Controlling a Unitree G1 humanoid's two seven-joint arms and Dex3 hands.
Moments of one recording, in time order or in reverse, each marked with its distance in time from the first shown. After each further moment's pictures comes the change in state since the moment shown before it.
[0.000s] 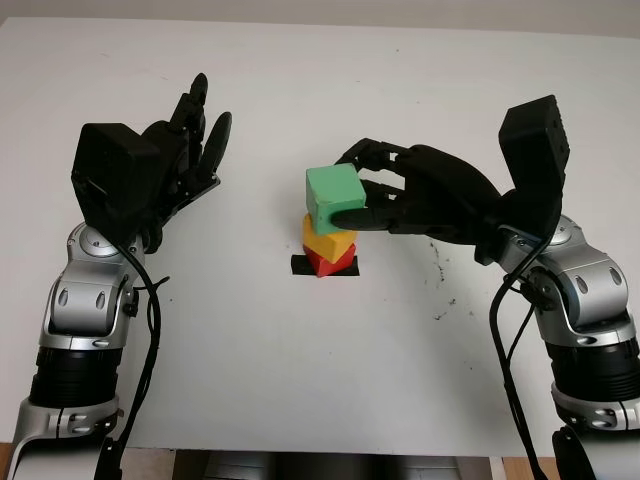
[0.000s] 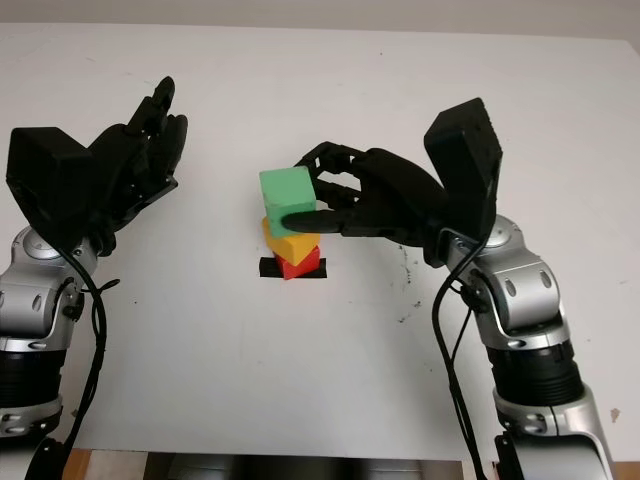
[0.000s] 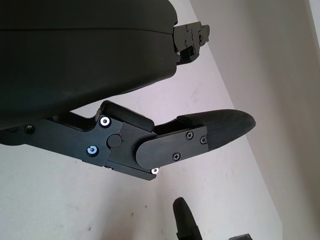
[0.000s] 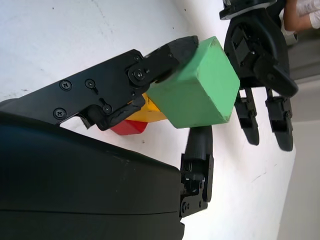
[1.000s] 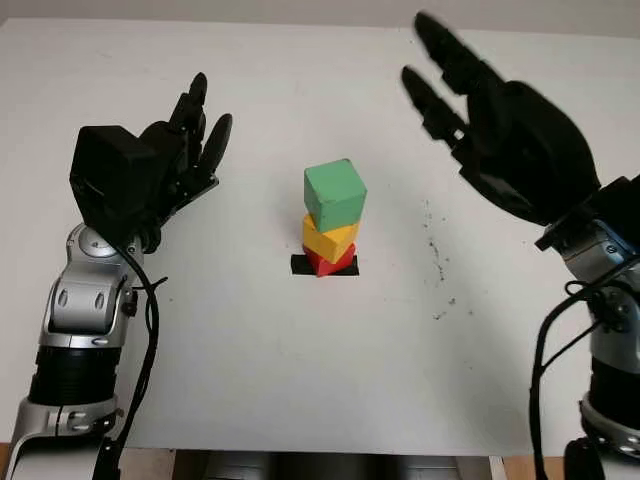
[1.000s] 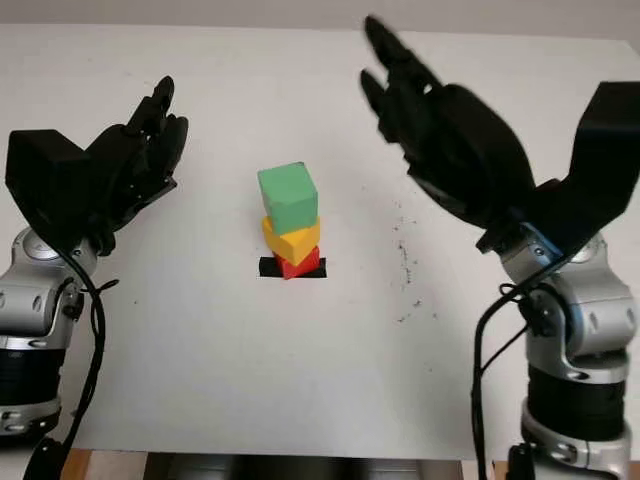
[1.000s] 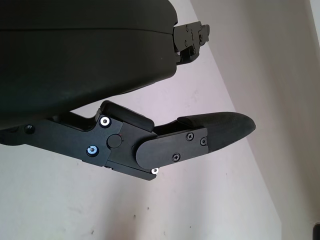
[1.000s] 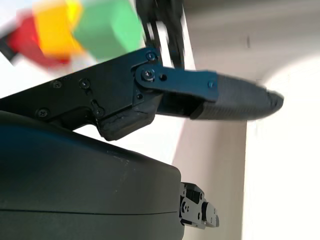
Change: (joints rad) left arm -0.004 0.002 0.002 0.071 -0.009 -0.071 -0.006; right arm 0.016 0.068 -0.228 -0.073 0.048 -0.217 -0.271
